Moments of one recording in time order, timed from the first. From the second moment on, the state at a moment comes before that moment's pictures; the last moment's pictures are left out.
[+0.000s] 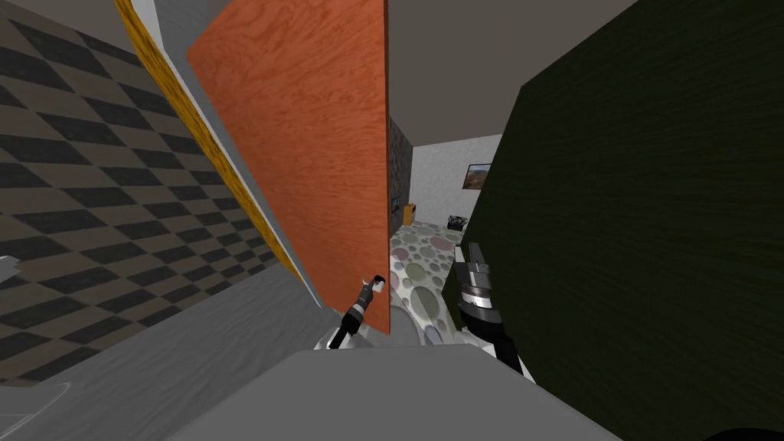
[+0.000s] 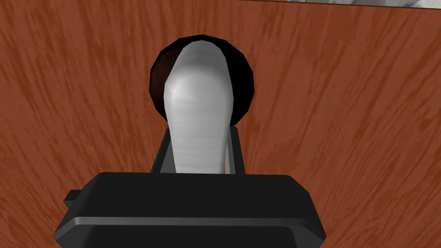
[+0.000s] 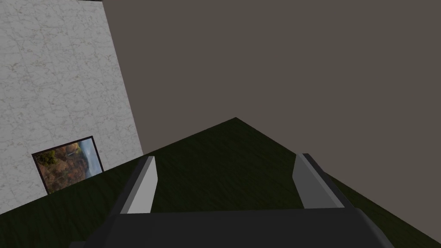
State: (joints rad) arm -0.12 0.10 -0.35 -0.71 -0.04 -0.79 0.17
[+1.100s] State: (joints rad) arm -0.15 0.09 -0.23 -0.64 0.01 -0.81 0.11
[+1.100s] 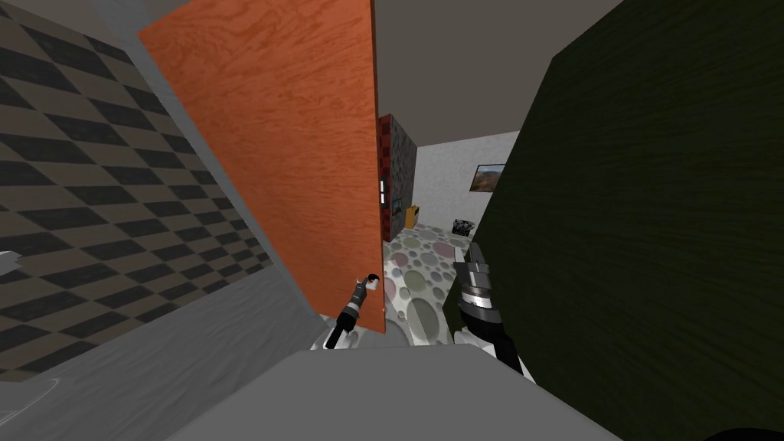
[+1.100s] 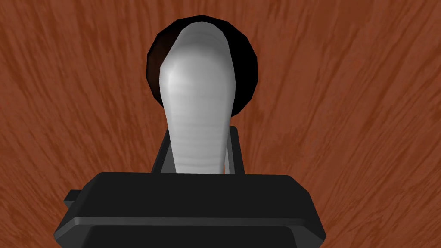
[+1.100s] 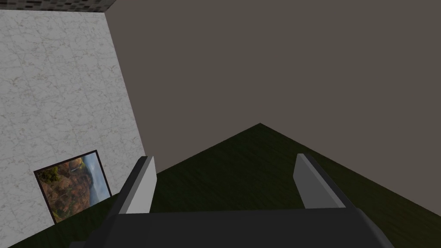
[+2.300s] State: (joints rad) arm -0.14 0.09 -0.09 -0.65 0.06 -0.78 0.05
